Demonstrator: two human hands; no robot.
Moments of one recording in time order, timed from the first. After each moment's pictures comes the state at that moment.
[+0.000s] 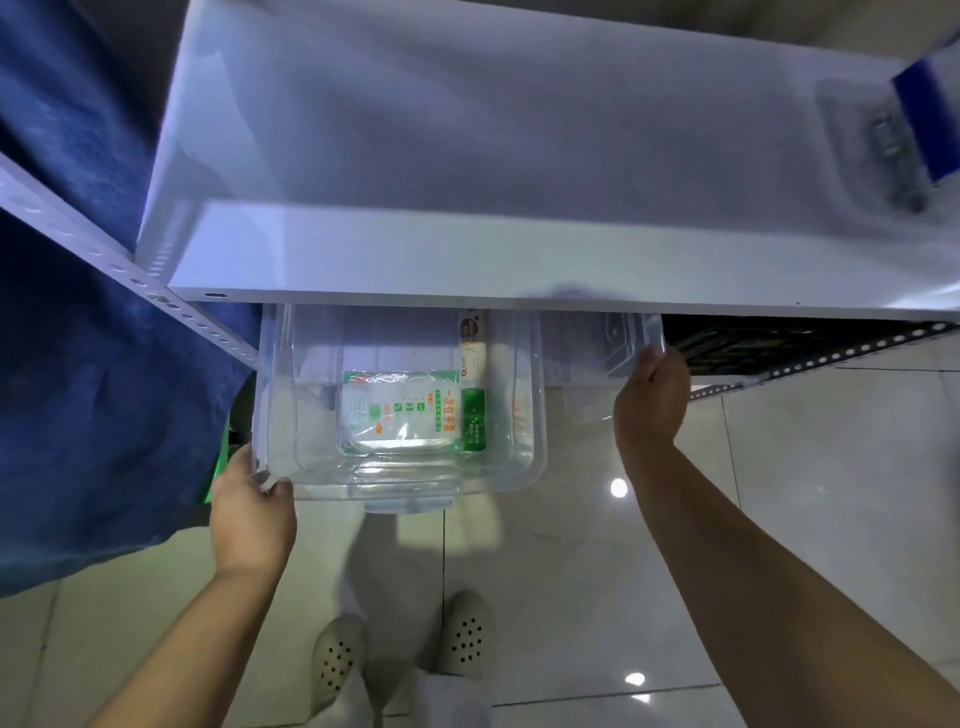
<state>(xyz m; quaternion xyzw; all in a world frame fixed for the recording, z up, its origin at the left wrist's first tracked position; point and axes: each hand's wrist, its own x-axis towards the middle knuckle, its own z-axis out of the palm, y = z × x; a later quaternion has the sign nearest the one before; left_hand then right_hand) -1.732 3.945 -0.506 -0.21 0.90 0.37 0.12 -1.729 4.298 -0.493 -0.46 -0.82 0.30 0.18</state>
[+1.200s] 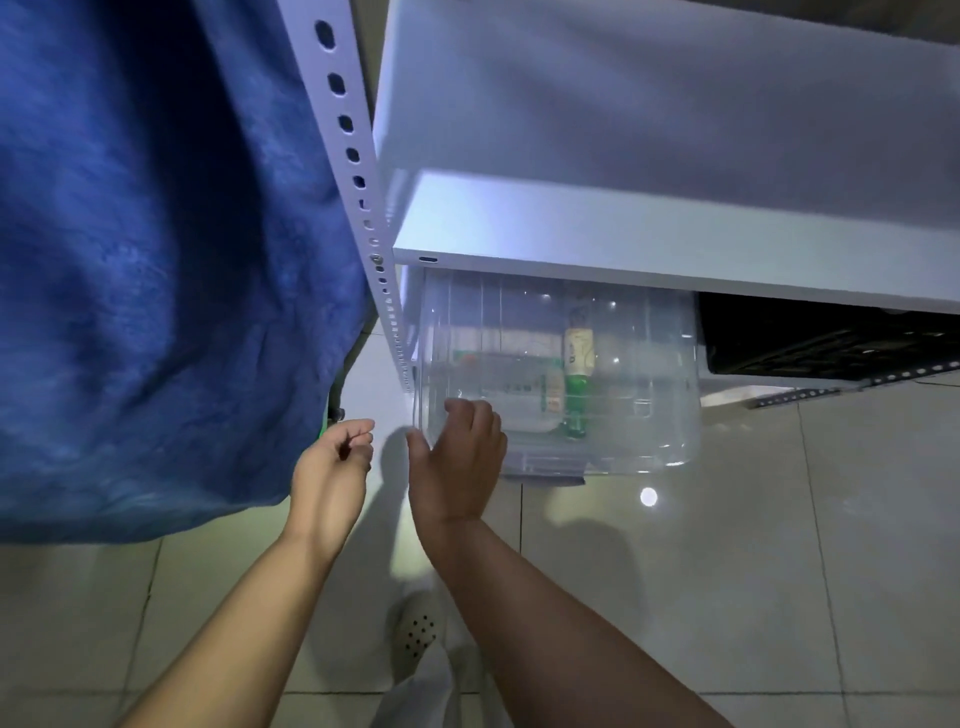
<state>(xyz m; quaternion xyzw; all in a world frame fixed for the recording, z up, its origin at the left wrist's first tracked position) -1.747 3.819 -0.508 -0.21 0.78 0.56 0.20 -1.735 3.923 -0.513 -0.28 -0.92 0.26 0.06</state>
